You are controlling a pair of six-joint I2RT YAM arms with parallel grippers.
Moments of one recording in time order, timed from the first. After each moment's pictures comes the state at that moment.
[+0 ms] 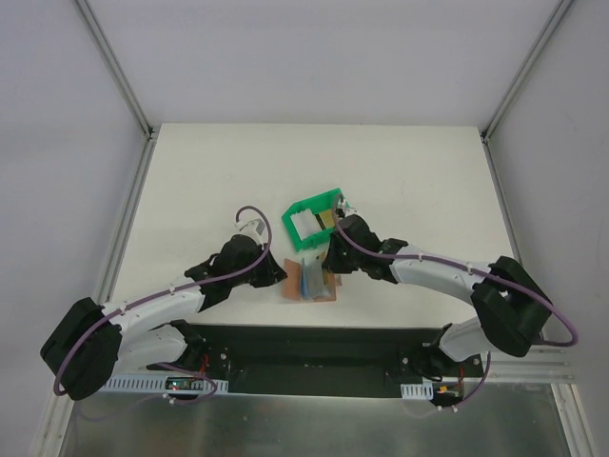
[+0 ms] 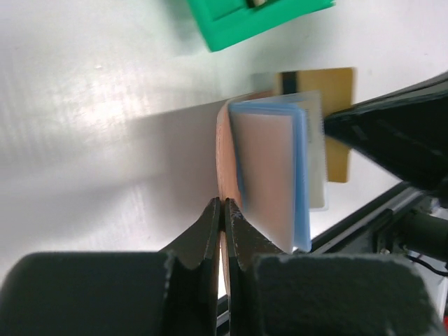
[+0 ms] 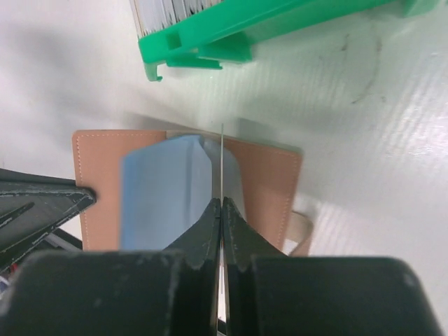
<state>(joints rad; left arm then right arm) -0.72 1.08 0.41 0.01 0.10 -0.84 0.86 1.47 0.79 -0.17 0.02 0.76</state>
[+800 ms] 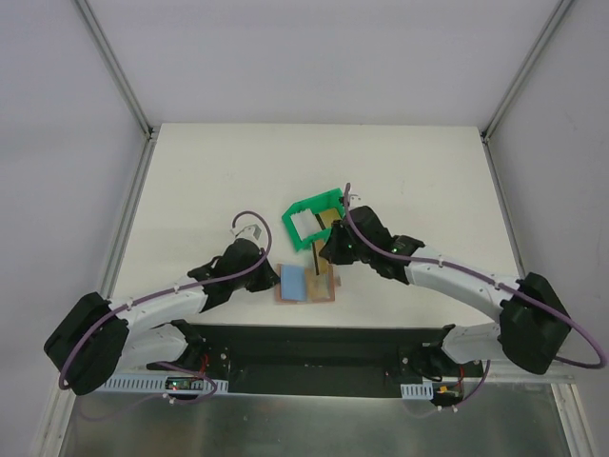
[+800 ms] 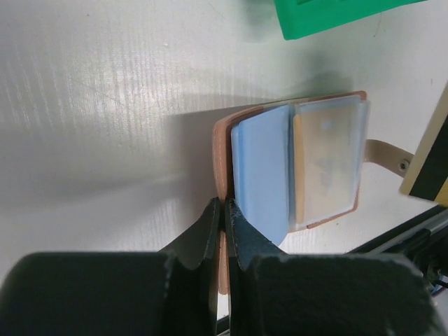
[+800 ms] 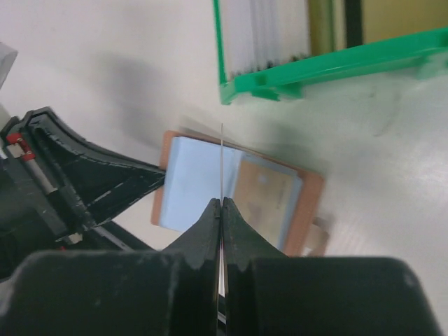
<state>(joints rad) -0.72 1.09 0.38 -0.04 0.01 -0.86 0.85 1.29 0.84 -0.26 0.07 0.69</state>
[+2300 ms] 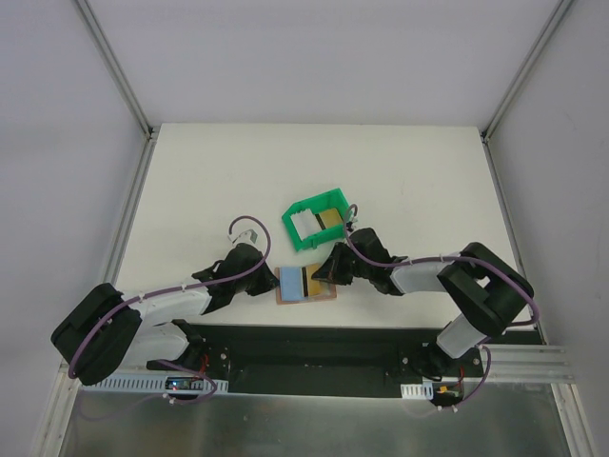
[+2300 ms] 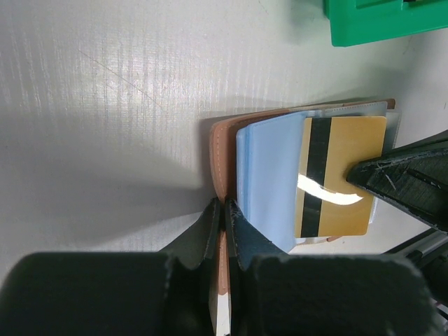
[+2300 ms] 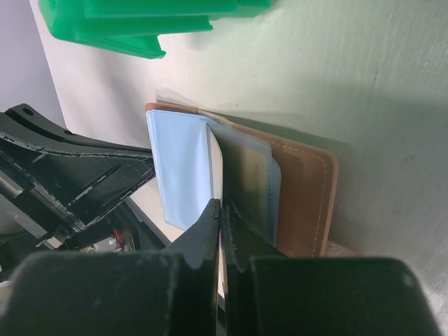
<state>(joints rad) -0.72 1.18 0.32 0.07 -0.01 -0.97 0.76 1.60 0.53 0.40 -0.31 1.03</state>
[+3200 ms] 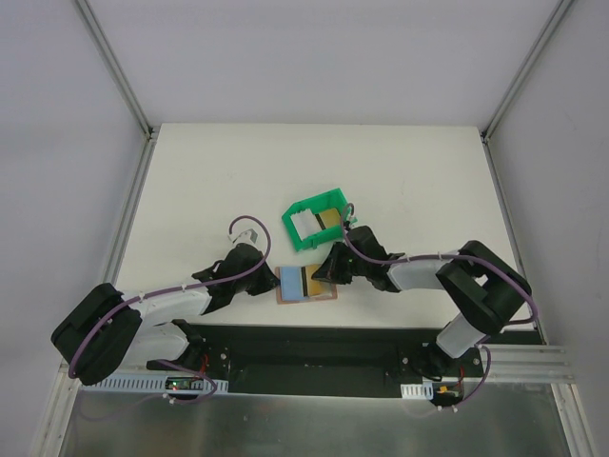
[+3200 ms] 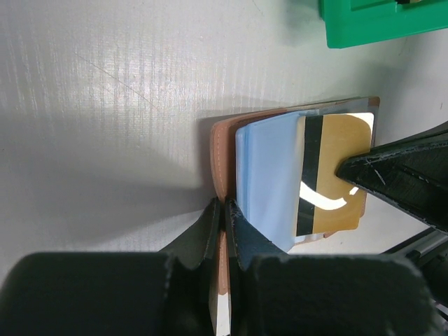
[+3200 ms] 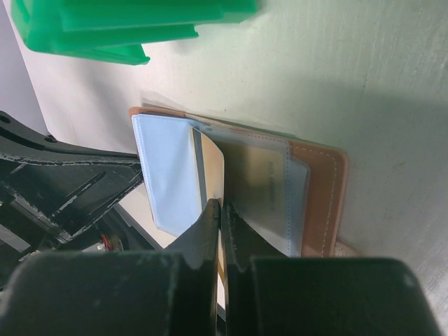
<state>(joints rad) -0.72 1.18 0.32 0.08 -0.01 -0.97 0.77 1.61 0.57 0.31 -0.28 1.00</state>
